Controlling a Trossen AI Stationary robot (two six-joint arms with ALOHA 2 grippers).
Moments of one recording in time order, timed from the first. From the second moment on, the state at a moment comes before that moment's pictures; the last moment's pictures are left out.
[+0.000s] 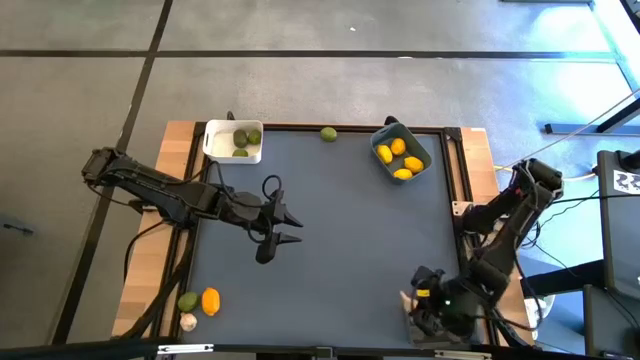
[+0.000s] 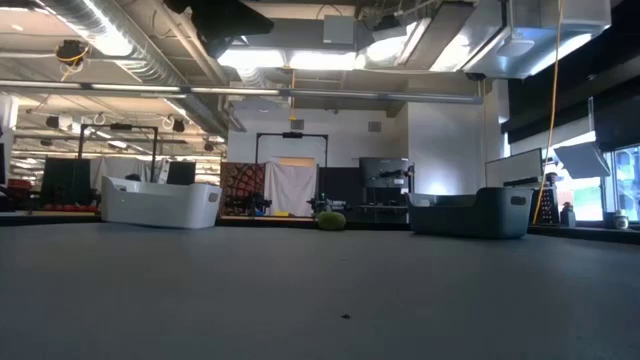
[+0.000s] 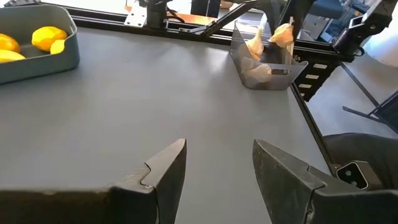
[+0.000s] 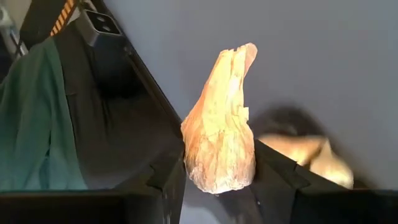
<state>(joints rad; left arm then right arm) -0.24 1.23 0.84 -0.09 -0.11 -0.25 0.98 1.43 1.11 -0.72 0.22 1.63</state>
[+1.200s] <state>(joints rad) -0.24 1.23 0.84 -0.09 -0.11 -0.25 1.14 1.61 1.11 -0.95 0.14 2.04</state>
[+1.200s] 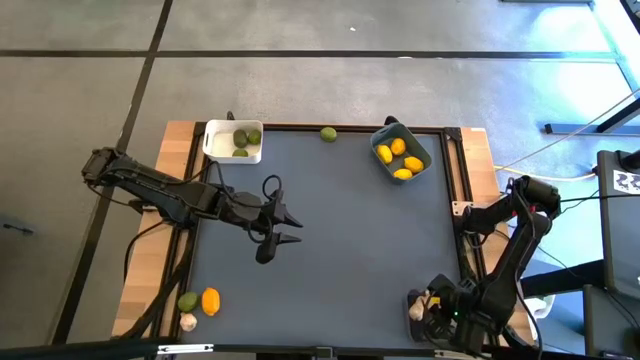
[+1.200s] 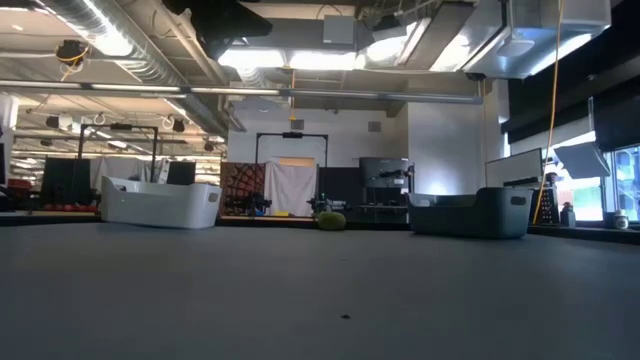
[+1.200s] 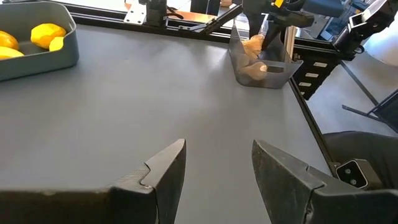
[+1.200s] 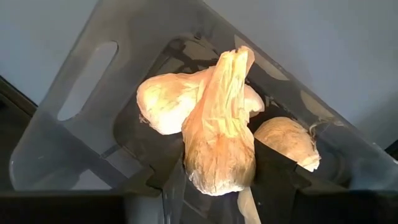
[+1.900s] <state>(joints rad) -0.24 1.23 0.84 -0.09 -0.11 -0.25 1.08 1.54 1.11 -0.90 0.12 1.95</state>
